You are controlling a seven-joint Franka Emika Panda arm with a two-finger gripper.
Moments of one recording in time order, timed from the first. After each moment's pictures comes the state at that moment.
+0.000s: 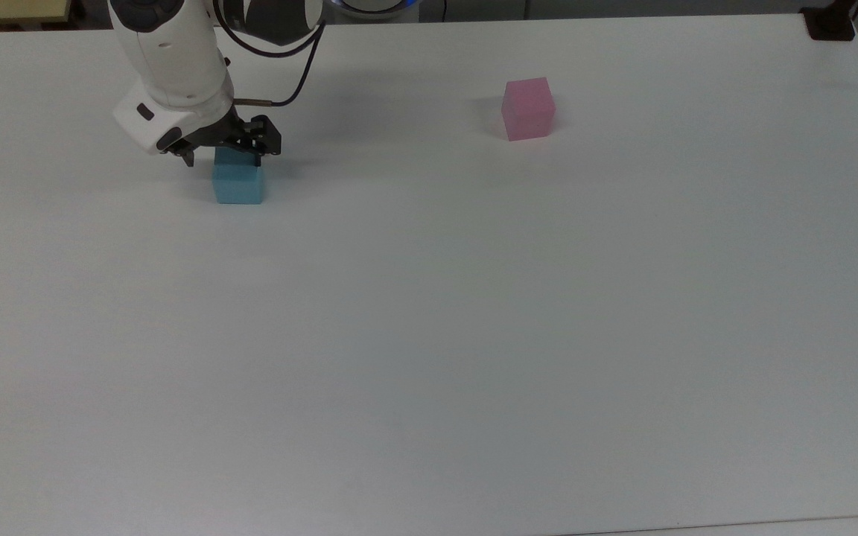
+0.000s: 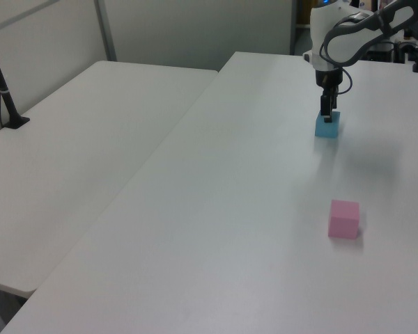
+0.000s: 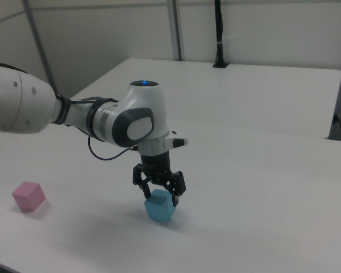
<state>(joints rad) -0.18 0.21 -0.08 -2.00 -0.10 2.11 -0.25</state>
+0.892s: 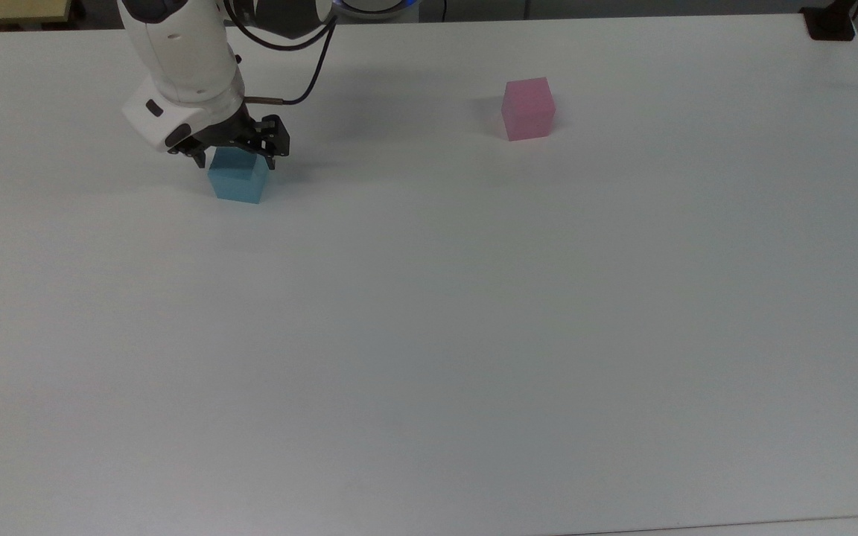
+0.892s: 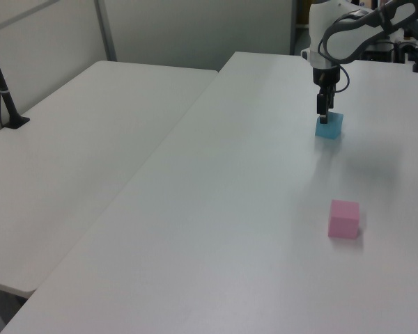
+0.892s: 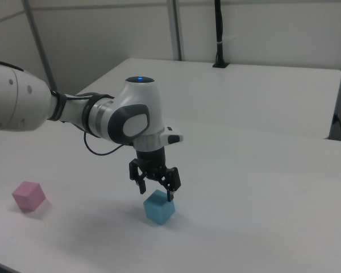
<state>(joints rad) -0.18 0.20 -0.05 -2.00 -0.08 2.11 -0.23</state>
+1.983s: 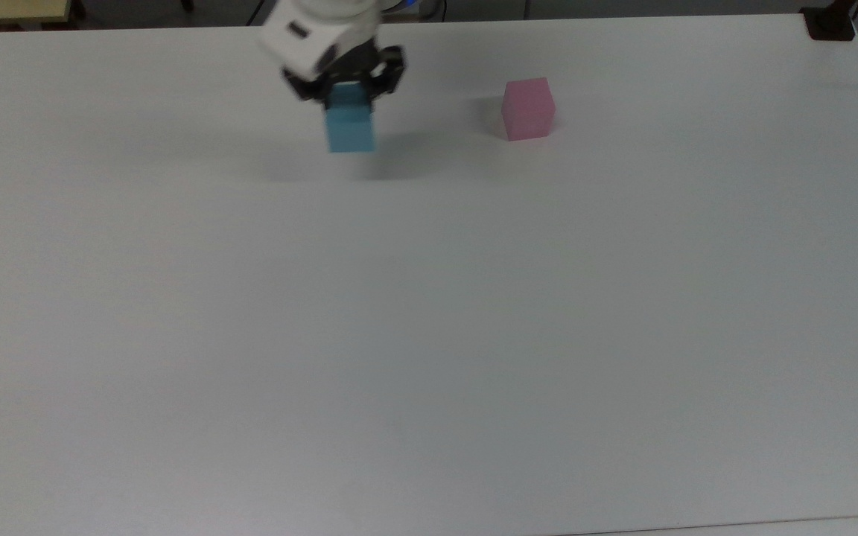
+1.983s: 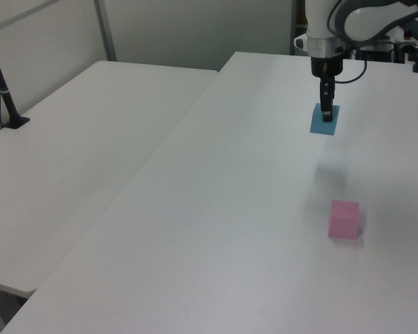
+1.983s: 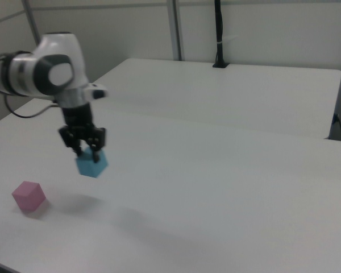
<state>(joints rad) -0.15 -0.03 0.23 -2.01 -0.06 1.87 -0.08</state>
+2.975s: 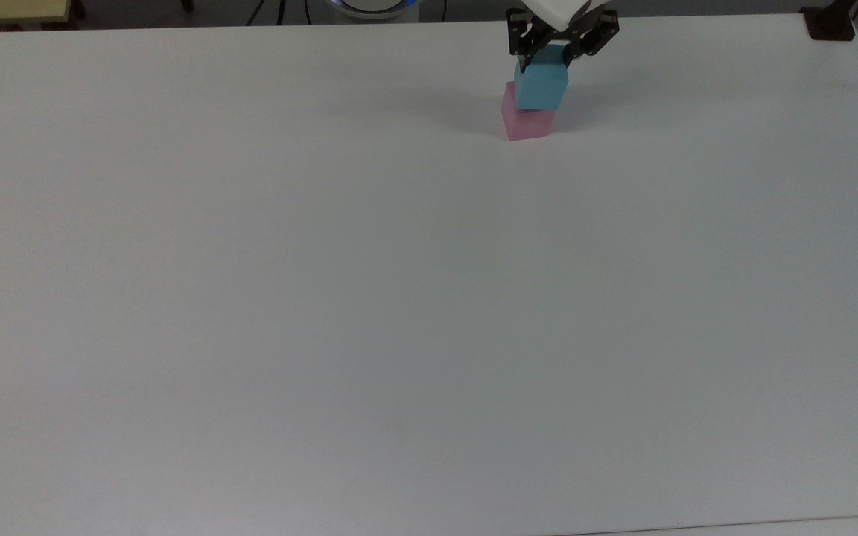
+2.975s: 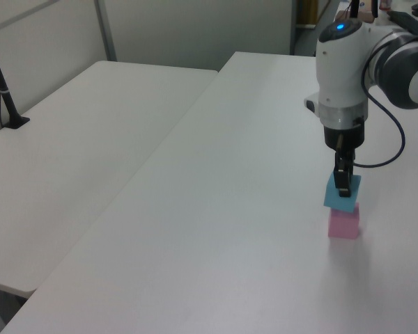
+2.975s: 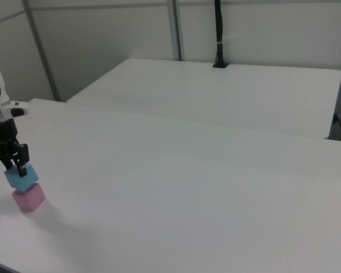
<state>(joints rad) -0.02 -0.03 0.59 -2.09 0.00 1.91 0.48</state>
